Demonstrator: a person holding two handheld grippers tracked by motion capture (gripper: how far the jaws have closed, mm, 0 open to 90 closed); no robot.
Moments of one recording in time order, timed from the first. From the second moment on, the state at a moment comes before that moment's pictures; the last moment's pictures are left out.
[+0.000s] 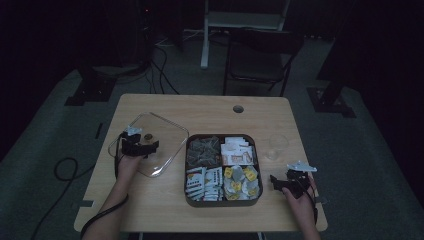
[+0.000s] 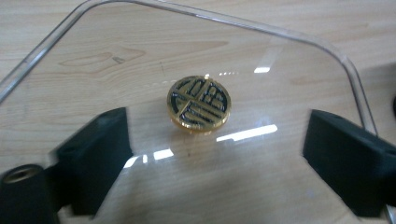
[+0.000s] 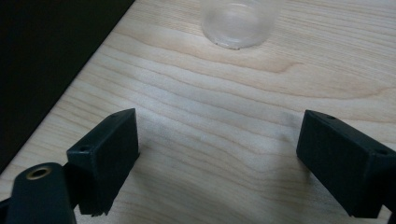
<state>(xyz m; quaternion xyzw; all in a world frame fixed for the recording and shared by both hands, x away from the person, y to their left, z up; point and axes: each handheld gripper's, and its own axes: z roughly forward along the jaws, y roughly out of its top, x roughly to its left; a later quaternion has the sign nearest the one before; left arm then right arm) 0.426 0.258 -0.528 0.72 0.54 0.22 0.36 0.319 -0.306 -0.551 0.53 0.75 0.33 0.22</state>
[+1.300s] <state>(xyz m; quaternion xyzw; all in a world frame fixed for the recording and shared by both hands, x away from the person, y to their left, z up) 0.335 0.212 -0.525 0.85 0.31 0.13 0.41 0.319 -0.306 -0.551 0.53 0.75 0.33 0.22</state>
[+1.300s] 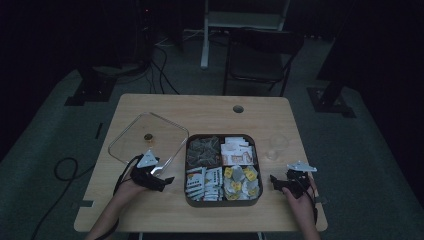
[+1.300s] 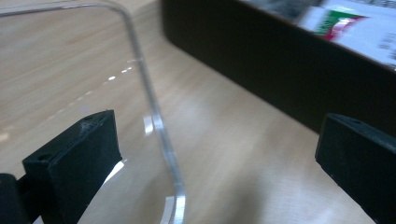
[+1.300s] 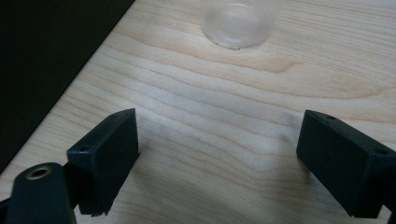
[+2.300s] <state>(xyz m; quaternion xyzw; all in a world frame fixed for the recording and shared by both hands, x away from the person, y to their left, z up) 0.299 0.181 -0.546 0.91 0.20 0.07 0.36 0.316 -0.306 -0.551 0.47 0.79 0.34 0.20</state>
